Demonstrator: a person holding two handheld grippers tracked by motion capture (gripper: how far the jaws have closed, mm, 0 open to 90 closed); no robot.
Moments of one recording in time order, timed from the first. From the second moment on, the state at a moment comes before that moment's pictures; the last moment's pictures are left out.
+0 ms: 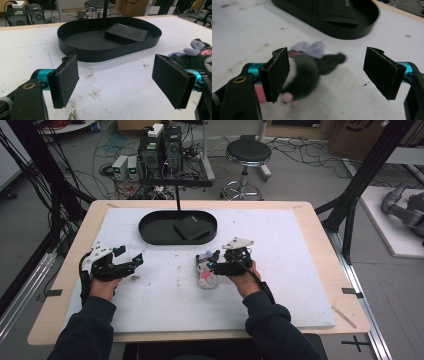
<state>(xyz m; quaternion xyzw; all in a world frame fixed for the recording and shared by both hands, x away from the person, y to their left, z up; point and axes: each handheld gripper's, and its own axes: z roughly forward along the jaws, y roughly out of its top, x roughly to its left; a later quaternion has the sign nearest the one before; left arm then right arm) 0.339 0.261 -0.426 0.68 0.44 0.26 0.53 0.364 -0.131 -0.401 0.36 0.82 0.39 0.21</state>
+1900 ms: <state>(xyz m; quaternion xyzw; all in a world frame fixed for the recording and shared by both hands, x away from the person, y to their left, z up) 0.341 0.262 -0.427 0.67 0.45 0.26 0.53 0.375 -0.157 -0.406 0.25 0.90 0.31 0.19</state>
